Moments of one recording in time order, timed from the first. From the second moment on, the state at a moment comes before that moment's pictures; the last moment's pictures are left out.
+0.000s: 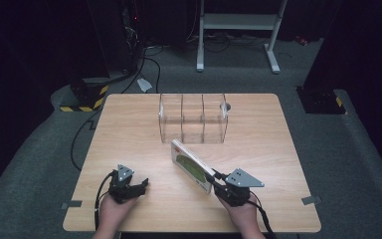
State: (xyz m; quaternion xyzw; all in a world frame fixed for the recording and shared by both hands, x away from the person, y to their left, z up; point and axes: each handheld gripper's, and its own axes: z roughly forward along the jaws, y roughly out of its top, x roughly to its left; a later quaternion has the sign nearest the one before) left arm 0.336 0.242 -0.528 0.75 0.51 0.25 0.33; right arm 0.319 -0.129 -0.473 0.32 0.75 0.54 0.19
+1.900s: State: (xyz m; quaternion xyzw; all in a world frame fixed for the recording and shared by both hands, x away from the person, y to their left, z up) left arm 0.349 0.245 -0.529 0.76 0.51 0.23 0.33; right arm 0.312 -0.141 -0.478 0.41 0.73 0.49 0.23
